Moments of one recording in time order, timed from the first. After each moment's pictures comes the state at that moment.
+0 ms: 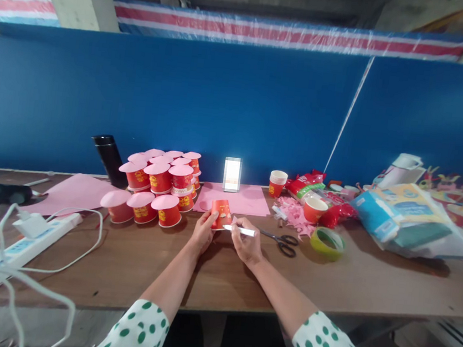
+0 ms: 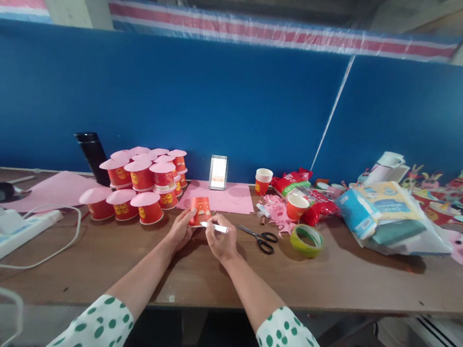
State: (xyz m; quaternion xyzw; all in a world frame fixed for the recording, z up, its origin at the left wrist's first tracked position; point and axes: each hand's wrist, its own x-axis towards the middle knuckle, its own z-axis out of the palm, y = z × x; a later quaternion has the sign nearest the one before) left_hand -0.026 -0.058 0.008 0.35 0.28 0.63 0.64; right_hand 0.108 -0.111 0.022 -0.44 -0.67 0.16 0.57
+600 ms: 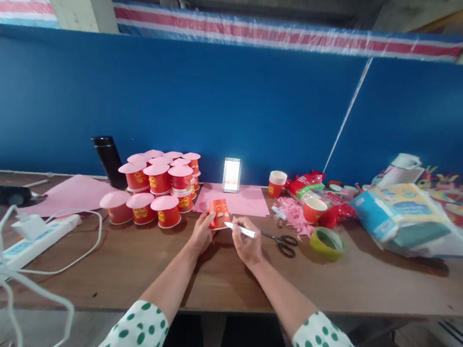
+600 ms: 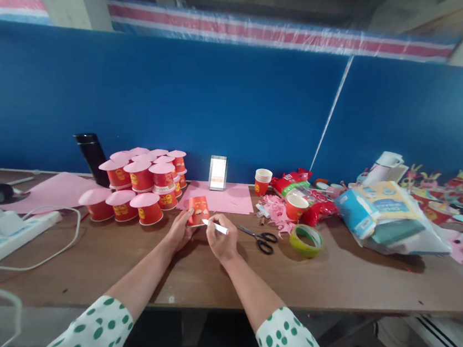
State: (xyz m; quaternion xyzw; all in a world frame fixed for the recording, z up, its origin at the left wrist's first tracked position) left_hand -0.026 -0.059 0.008 0.32 0.28 0.63 0.65; right_hand 0.110 -0.107 0.022 -0.44 -0.67 0.11 0.59
